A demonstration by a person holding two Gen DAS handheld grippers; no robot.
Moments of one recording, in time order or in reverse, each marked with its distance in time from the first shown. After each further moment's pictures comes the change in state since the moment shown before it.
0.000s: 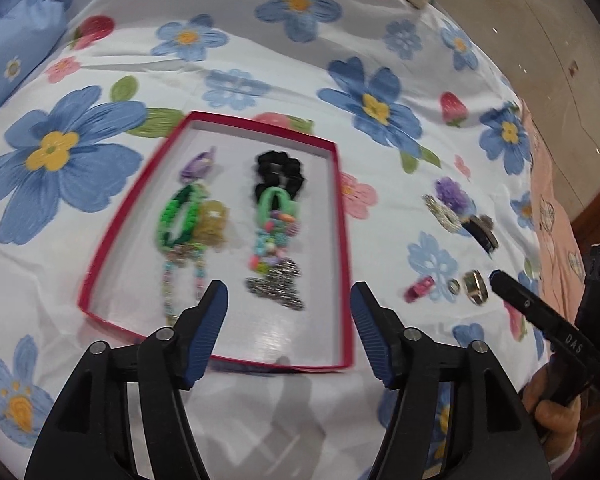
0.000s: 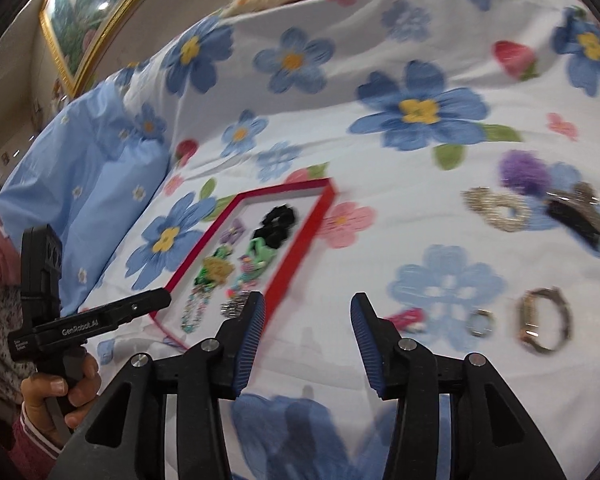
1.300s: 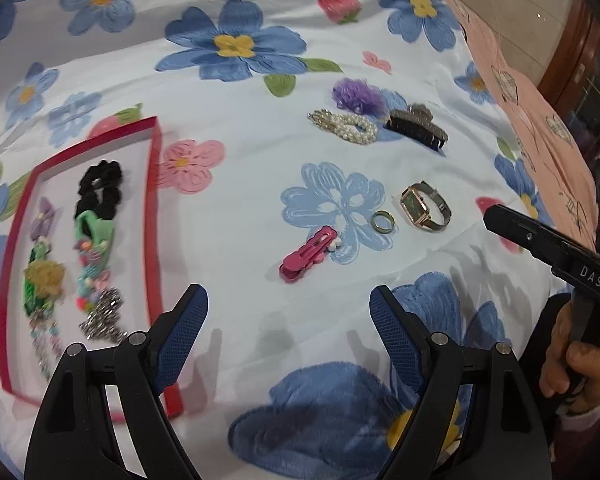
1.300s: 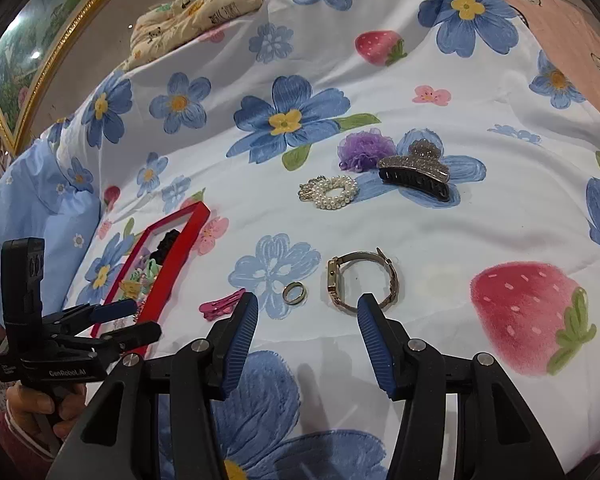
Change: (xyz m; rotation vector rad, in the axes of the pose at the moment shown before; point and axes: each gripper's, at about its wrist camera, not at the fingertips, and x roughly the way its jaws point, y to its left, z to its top) left arm 0.077 -0.148 -0.014 0.411 0.175 -0.048; right arm -0.062 -0.118 -0.028 0.177 -0.051 -0.184
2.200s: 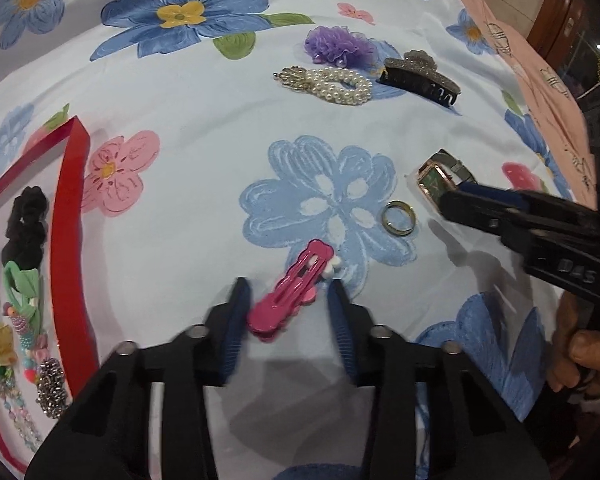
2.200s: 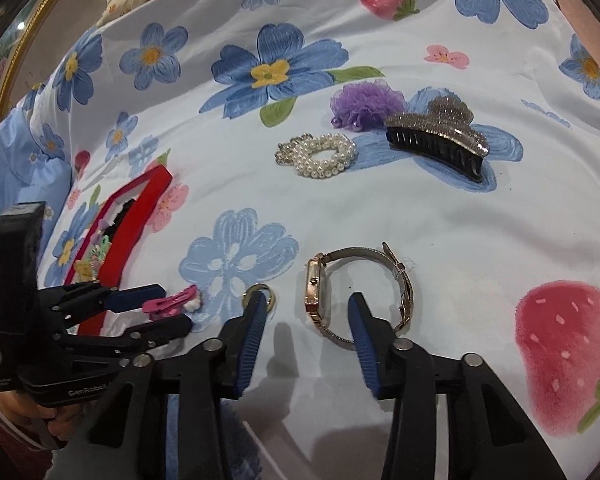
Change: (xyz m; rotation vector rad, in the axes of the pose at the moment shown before) left arm 0.073 -0.015 0.019 0.114 0.099 -0.032; right arm 0.078 -0.010 0.009 -0.036 0.143 -0.054
